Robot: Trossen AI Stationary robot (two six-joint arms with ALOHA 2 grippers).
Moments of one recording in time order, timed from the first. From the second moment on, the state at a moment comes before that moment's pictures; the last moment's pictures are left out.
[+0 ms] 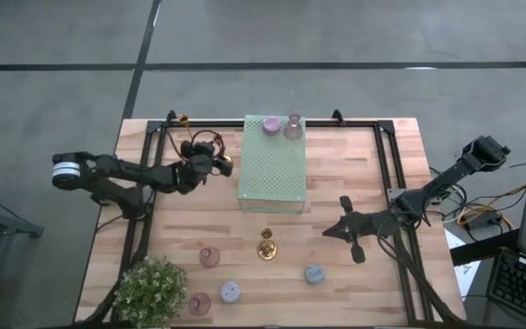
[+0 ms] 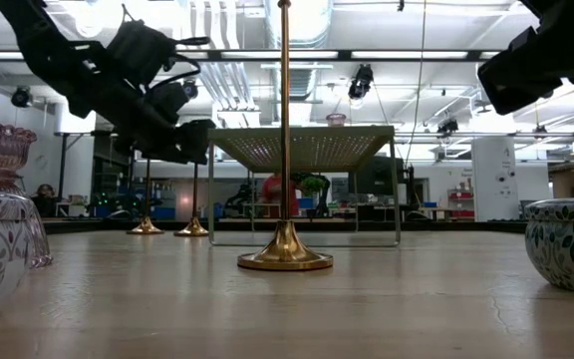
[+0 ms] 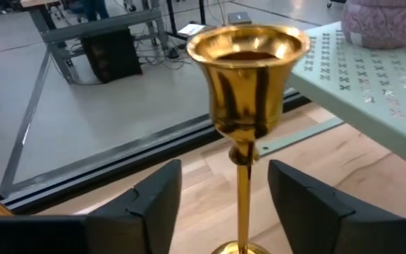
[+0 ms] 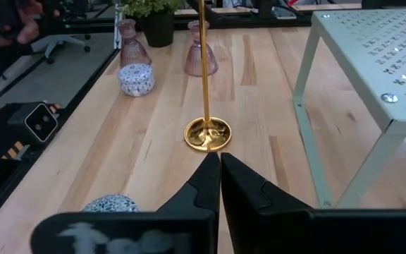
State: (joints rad) left arm 0.24 1.30 0.44 0.45 -0.85 -0.28; right arm 0.57 0.95 0.34 0.22 0.40 0.29
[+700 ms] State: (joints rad) left arm 0.26 1.24 0.44 0.45 -0.74 -0.08; right arm 0.57 0.95 0.33 0.22 0.42 0.29
